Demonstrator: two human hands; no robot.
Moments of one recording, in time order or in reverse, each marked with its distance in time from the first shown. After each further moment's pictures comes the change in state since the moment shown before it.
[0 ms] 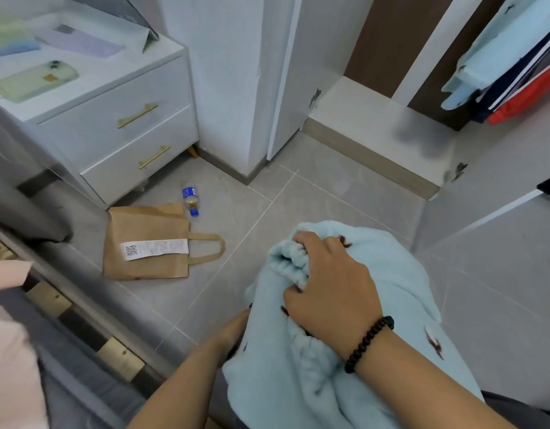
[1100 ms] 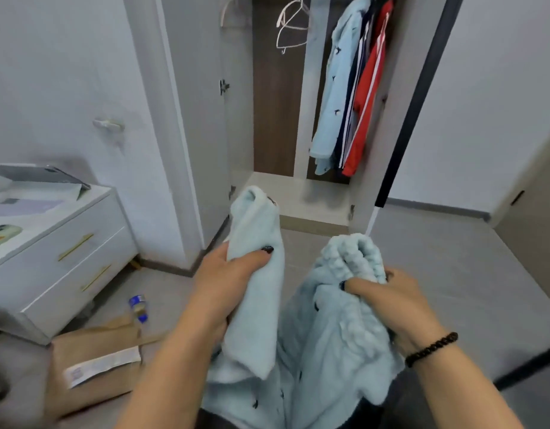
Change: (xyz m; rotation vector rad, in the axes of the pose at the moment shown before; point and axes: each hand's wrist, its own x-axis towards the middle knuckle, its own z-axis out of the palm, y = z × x) left_hand -0.276 0.190 0.218 0.100 0.102 0.666; right_hand -0.176 0.128 -0.144 1.138 0.446 0.560
